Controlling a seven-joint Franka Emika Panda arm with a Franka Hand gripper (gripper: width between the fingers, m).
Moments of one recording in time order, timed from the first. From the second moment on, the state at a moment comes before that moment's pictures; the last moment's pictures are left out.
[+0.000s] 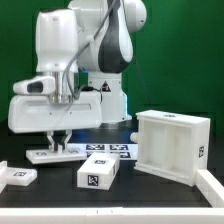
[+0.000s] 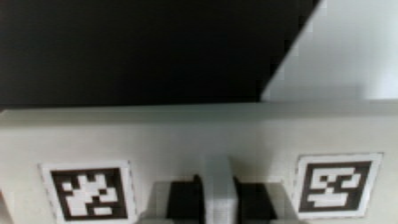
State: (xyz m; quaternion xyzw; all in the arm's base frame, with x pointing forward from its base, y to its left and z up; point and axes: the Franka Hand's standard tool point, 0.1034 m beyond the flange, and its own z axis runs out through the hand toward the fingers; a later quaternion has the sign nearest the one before) arm 0.387 -0.131 0.016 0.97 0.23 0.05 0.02
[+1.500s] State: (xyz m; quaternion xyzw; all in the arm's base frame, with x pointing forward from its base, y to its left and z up) arm 0.452 -0.080 0.102 0.99 0.15 0.01 -0.02
